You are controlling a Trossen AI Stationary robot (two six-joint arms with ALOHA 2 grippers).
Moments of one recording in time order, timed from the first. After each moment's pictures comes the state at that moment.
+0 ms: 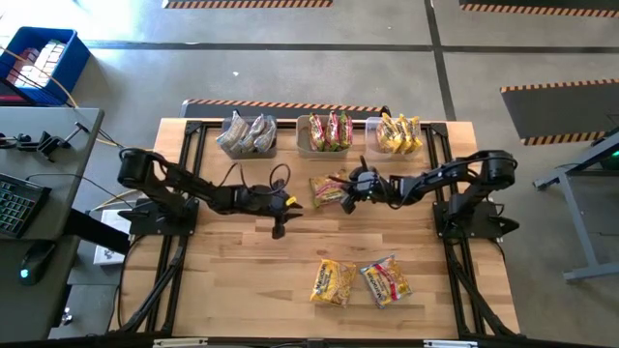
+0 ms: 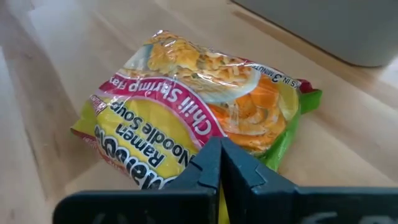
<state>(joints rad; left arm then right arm) -0.01 1.64 0.51 0.64 -0.07 0.01 -0.15 1.64 0.53 0.42 0.27 0.45</state>
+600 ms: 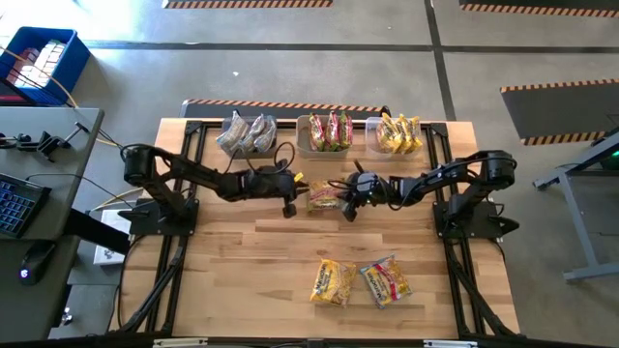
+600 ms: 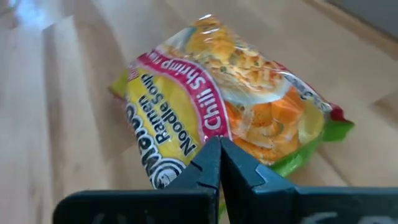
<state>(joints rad) 0.15 1.67 0.62 0.59 -0.10 0.09 -0.14 1.64 0.53 0.45 0.09 0.36</state>
